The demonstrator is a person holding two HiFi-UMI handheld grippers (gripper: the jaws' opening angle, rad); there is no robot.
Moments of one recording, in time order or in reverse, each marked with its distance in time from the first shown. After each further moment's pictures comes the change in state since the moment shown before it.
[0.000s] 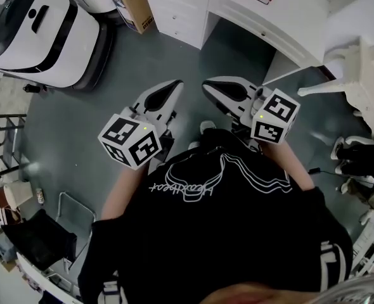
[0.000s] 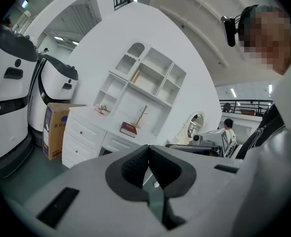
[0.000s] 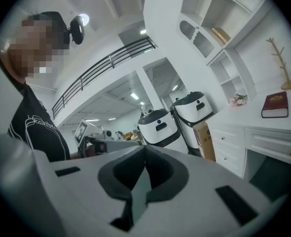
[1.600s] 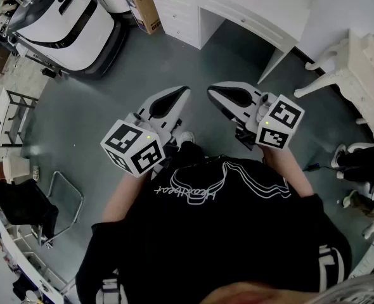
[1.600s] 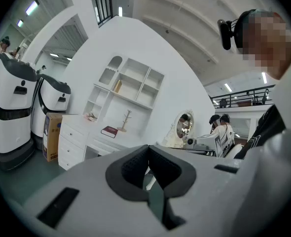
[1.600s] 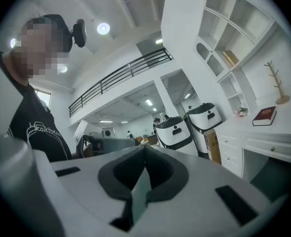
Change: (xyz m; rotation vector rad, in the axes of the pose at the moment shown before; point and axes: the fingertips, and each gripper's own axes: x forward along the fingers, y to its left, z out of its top) left arm -0.062 -0.256 -0.086 0.086 -0.091 0.030; right arm -0.211 0.152 -0.048 -0.083 -0.067 0.114
